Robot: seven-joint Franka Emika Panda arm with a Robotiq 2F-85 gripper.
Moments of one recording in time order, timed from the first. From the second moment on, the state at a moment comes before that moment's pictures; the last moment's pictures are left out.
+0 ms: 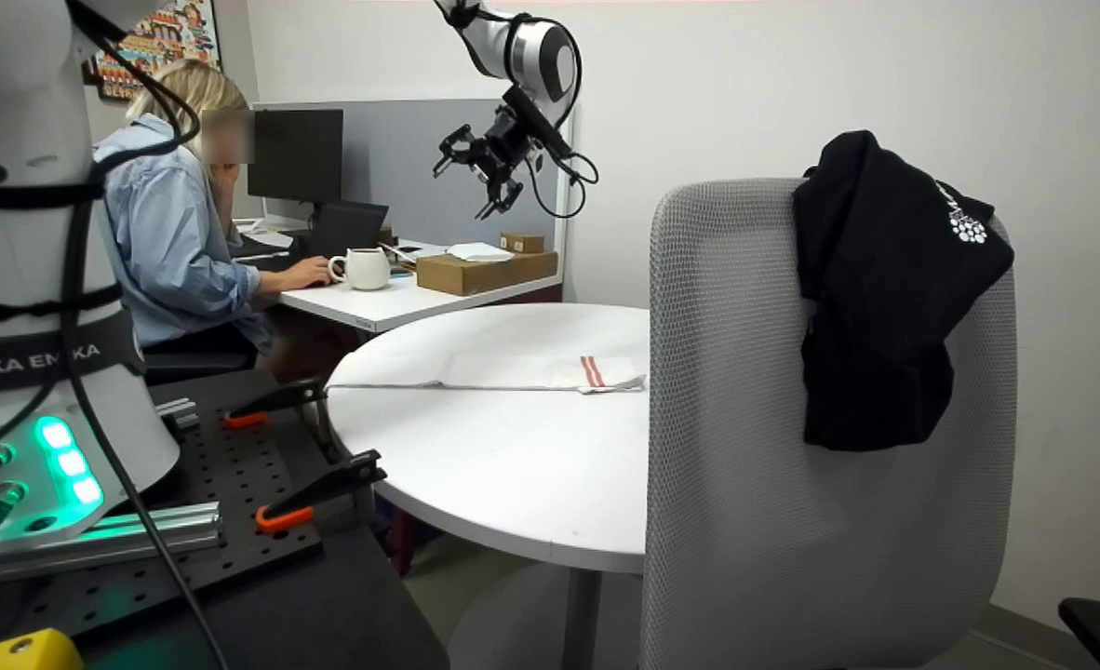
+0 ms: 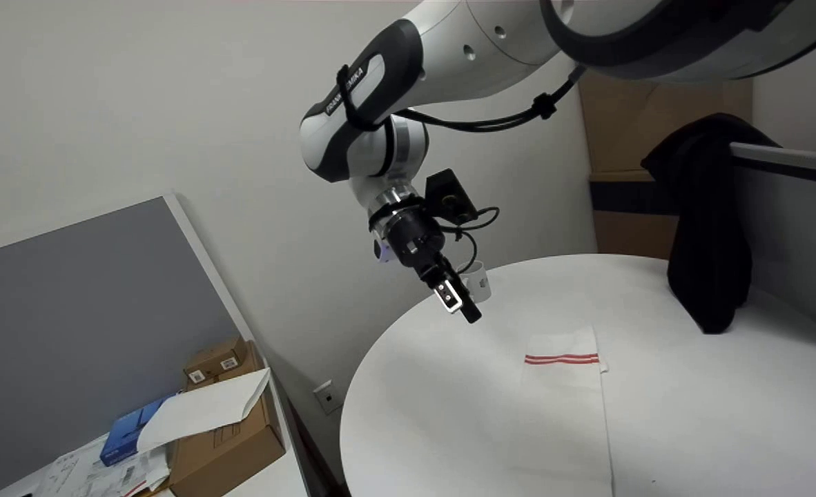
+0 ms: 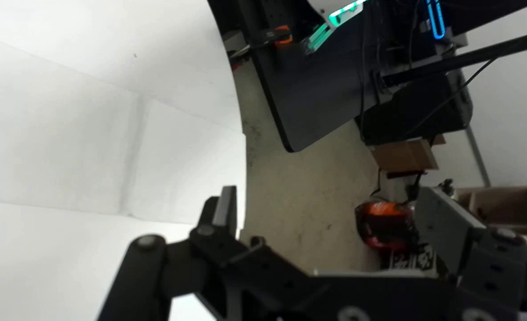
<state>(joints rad) 0.18 0.82 0.28 -1.07 0.00 1.03 -0.78</state>
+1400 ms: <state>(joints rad) 0.06 0.42 0.11 -1.70 0.12 1.84 -0.09</state>
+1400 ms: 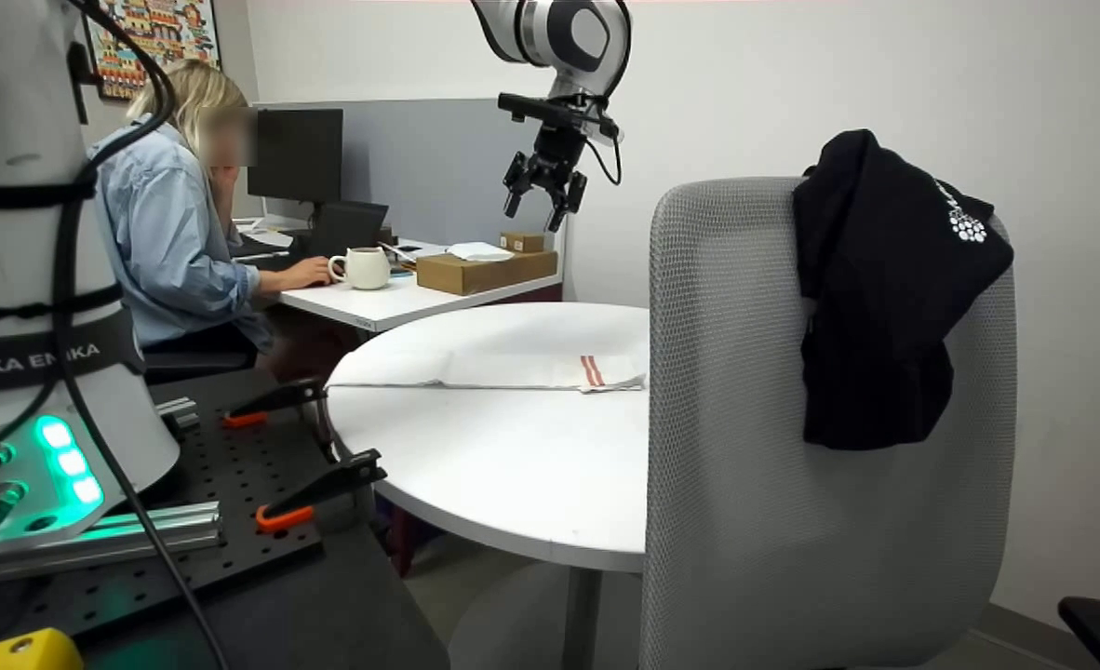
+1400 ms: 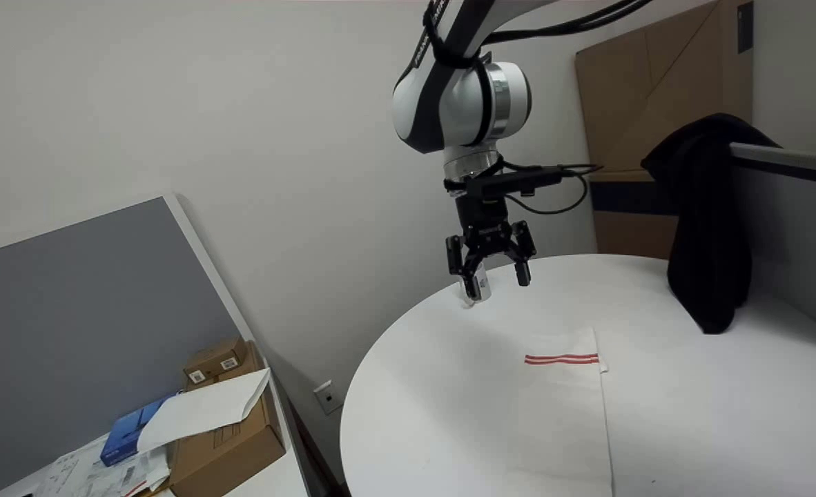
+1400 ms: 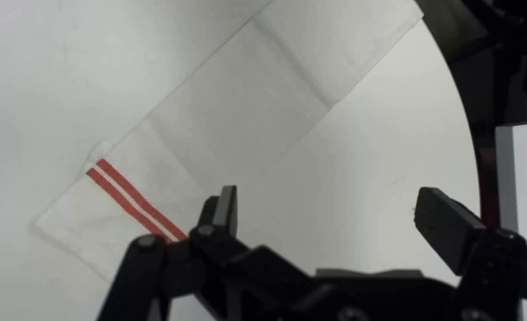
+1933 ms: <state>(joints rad) 0.08 0.27 0.06 -1.98 0.01 2.11 0.15</state>
